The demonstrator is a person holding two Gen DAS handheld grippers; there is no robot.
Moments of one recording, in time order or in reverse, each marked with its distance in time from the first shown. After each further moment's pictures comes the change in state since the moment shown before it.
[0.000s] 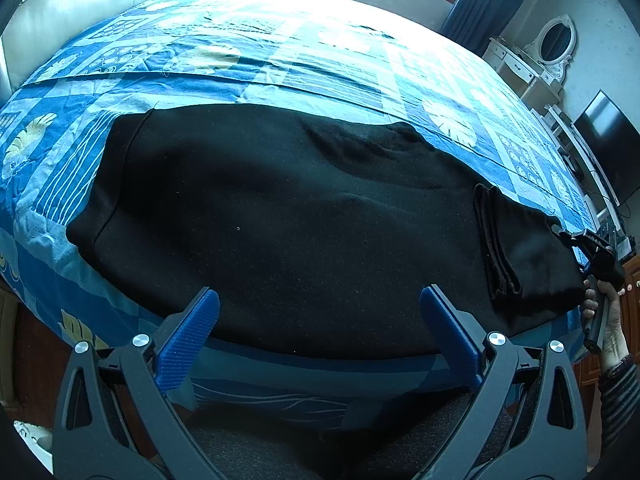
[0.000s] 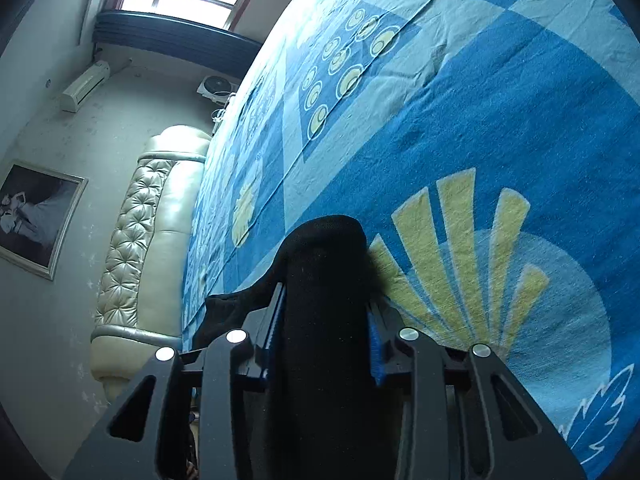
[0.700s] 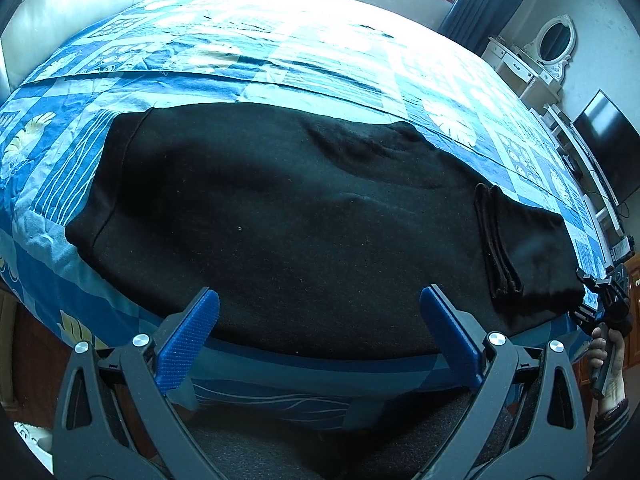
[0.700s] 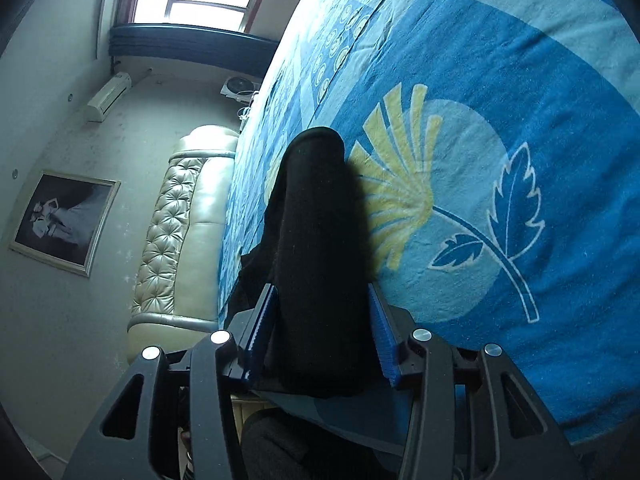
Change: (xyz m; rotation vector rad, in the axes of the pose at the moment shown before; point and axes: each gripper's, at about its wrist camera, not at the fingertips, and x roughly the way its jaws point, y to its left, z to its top) left arm 0.000 0.001 0.000 0.009 -0.003 0.000; right arm -0.048 -0.016 -0.057 0.021 0.051 0.069
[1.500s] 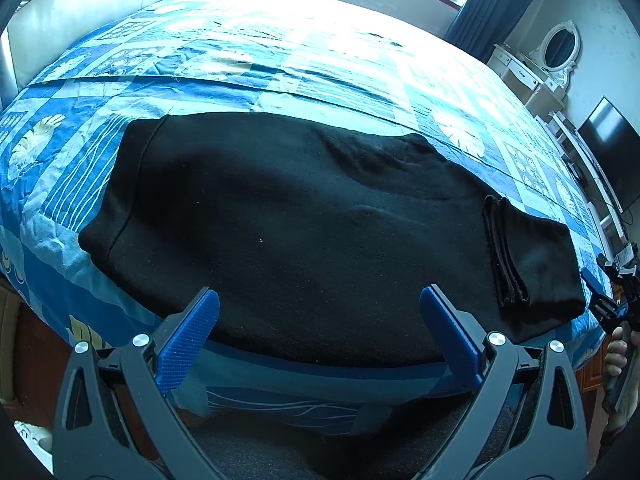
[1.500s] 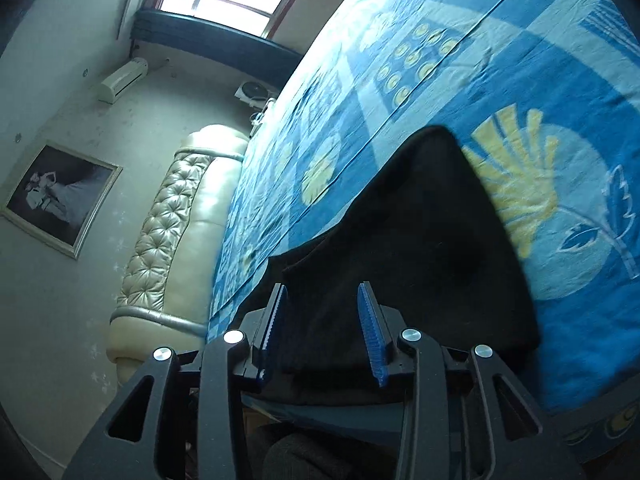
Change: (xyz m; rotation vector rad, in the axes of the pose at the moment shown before) left arm -0.005 0.010 0.005 -0.020 -0.022 0.018; right arm 0.039 0.090 -0.027 -0.111 0.012 0.064
